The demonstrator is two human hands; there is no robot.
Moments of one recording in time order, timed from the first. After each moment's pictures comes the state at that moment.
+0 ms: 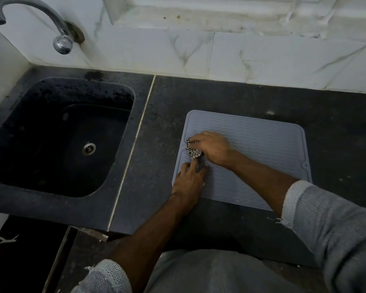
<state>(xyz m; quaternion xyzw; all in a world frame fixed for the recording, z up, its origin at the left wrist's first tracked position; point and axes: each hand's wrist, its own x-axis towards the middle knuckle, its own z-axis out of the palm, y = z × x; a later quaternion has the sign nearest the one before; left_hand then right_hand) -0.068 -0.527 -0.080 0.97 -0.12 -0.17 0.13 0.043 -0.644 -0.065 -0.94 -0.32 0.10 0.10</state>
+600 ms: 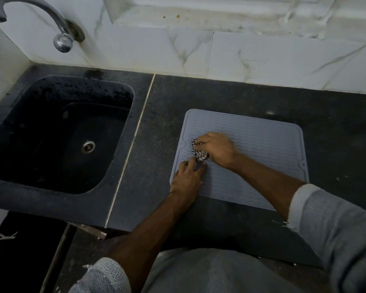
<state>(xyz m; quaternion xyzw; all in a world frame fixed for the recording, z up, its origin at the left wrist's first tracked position) -0.071 -0.530 -0.082 0.97 -0.12 -0.16 0.12 0.037 -0.666 -0.067 -0.93 -0.35 0.09 0.03</state>
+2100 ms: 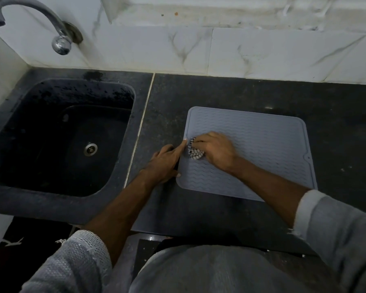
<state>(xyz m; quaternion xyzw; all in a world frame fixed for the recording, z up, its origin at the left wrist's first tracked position) -0.021 -0.439 -0.076 0.95 -0.15 -0.26 0.13 0.015 -0.646 -0.068 -0.94 -0.32 0.05 0.08</state>
